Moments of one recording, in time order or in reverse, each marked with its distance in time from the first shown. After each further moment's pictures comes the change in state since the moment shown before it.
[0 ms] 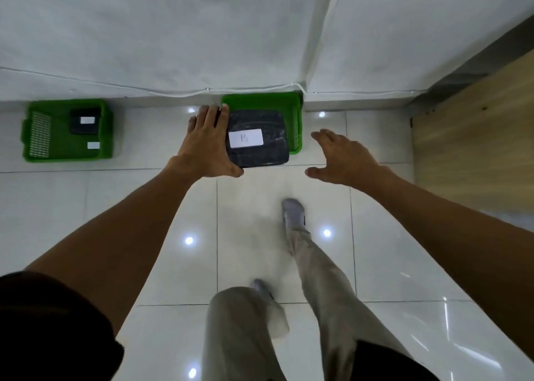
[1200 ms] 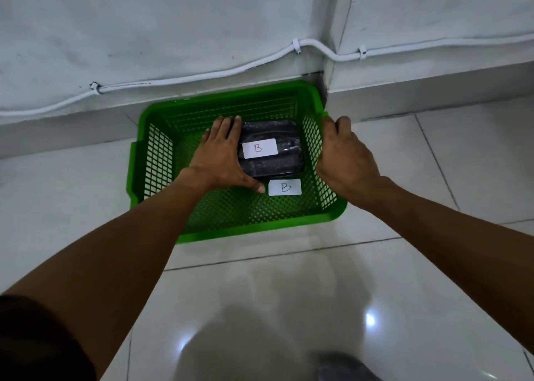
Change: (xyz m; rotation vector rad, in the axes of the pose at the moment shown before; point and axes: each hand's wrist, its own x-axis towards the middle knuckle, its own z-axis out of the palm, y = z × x) left_hand 0.381 -0.086 0.437 0.029 0.031 0.067; right_hand 0.445 0.139 0.317 0.200 0.517 0.141
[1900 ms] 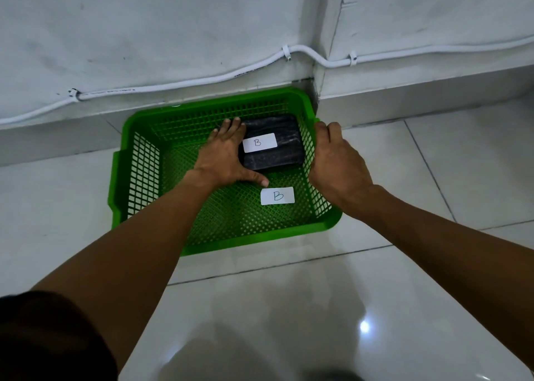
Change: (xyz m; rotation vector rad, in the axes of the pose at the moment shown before) left_hand 0.033 0.006 0.014 -0.109 0.052 0.076; right_hand 0.003 0.002 0.010 0.002 0.081 0.005
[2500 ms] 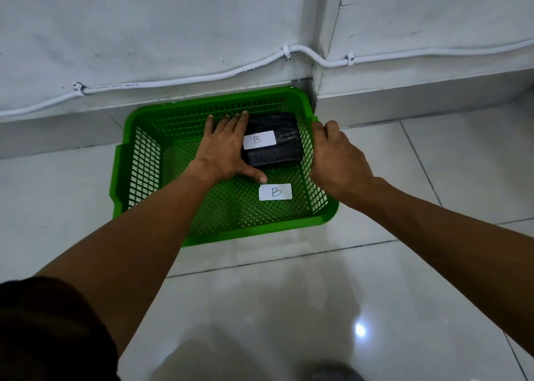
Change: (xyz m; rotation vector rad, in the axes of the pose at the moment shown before) left_hand 0.000 0.008 -0.008 0.205 0.006 0.019; right_hand -0.002 0.003 -0.008 -0.101 -0.062 -0.056
